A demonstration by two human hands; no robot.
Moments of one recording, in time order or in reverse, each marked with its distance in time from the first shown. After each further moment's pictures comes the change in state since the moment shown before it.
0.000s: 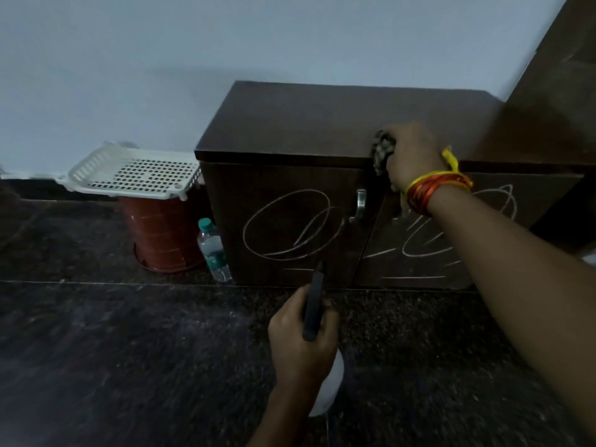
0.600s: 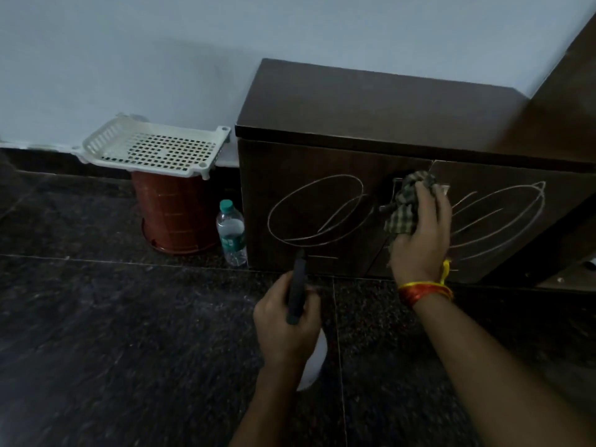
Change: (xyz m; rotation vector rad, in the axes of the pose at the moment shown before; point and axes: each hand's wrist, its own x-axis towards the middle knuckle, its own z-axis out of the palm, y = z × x) left_hand 0.016 -0.046 -0.051 -0.001 0.095 0.017; right_hand -0.131 -0.012 0.086 0.200 0.372 0.148
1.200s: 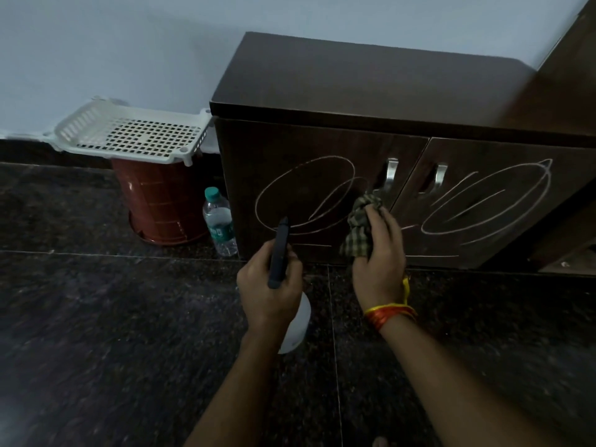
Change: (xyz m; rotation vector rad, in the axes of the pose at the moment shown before) left_hand 0.030 -0.004 0.013 0.029 0.034 0.032; right_hand -0.054 0.004 0.027 0.070 -0.162 0.033
